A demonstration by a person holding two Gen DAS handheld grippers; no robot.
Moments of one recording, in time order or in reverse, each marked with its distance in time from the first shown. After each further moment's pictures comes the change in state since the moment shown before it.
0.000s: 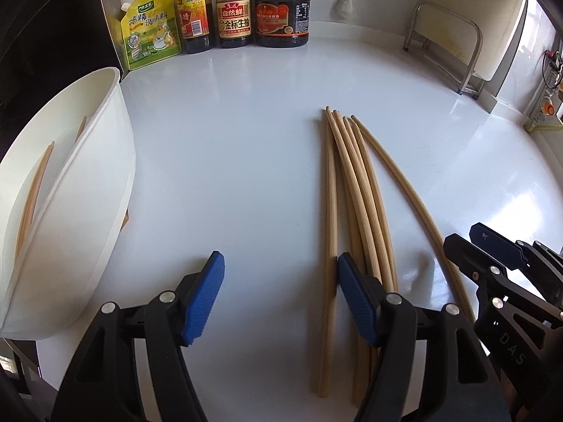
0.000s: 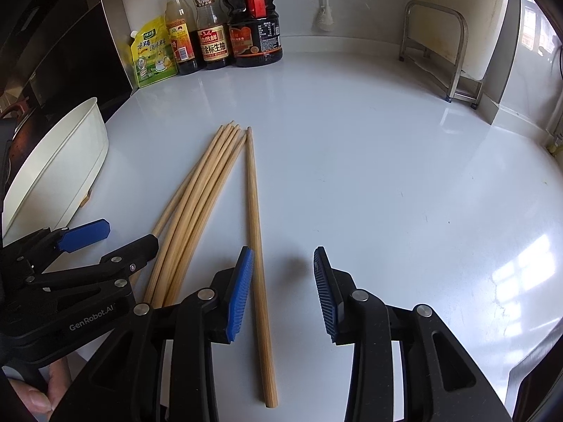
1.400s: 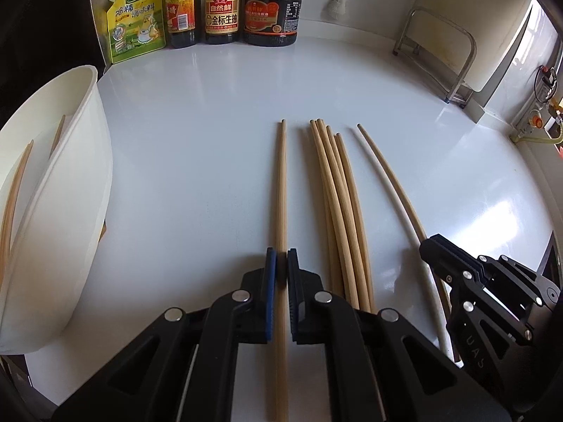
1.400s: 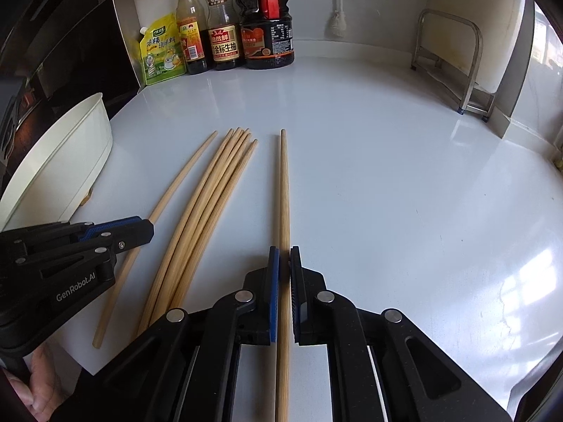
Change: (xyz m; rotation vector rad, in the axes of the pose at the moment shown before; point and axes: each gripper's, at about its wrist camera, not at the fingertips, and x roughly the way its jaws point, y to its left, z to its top) left arm 0.003 0.002 0.012 -0.025 0.023 -0.103; right arm 0.008 0.005 0.005 -0.032 -0.022 0.019
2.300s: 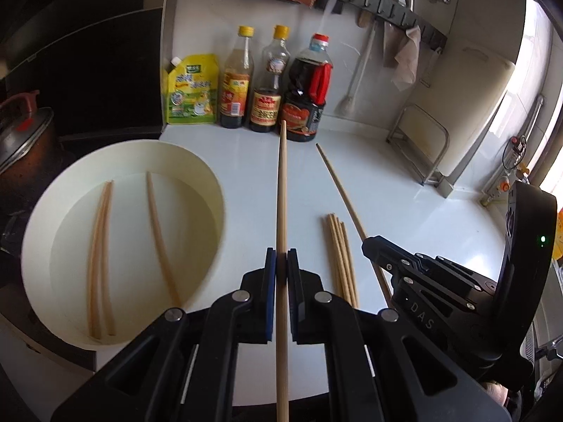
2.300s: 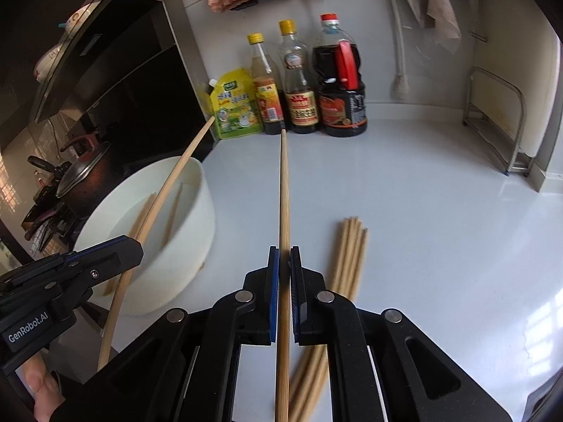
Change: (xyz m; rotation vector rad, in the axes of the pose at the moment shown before) left arm -0.147 0.073 0.006 -0.092 -0.267 -0.027; right arm -0.064 0.092 0.058 -0.022 -0.151 0.216
